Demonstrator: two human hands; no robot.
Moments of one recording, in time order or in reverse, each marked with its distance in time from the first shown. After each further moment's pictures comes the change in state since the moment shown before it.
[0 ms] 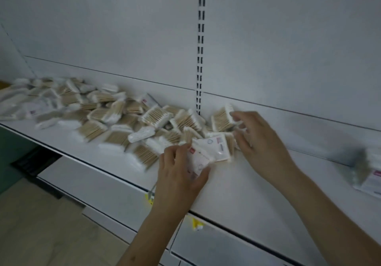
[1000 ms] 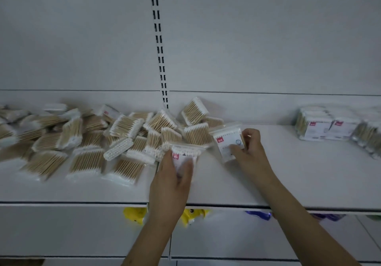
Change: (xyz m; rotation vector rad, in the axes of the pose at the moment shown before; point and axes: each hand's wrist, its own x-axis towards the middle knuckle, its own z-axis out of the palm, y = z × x) left_hand 0.001 -0.010 -0.027 -0.374 -0.361 -0.111; right_hand -0.067 -0.031 0.028 0.404 0.303 0.785
